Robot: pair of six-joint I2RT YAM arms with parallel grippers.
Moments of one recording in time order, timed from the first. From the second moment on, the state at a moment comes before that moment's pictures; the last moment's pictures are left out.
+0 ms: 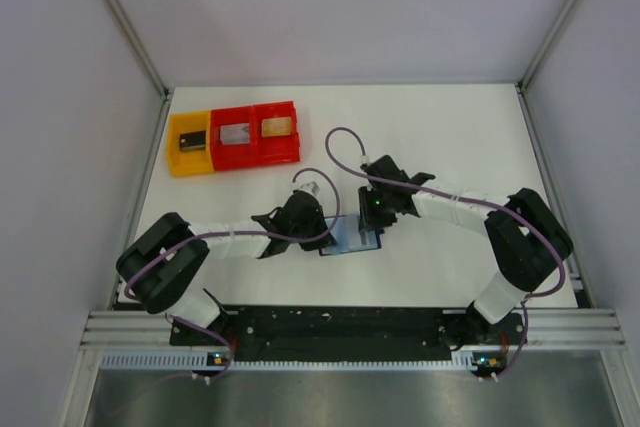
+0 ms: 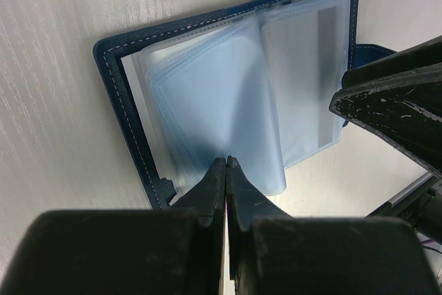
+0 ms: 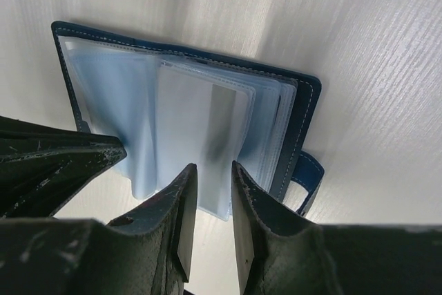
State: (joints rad) left arm -0.80 1.53 0.61 0.10 0.09 -0.91; right arm 0.69 1.63 0.97 -0.41 -0.14 0.52
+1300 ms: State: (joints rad) left arm -0.80 1.52 0.60 0.12 0.08 -0.91; right arm 0.69 1.63 0.97 -0.42 -0.07 0.52
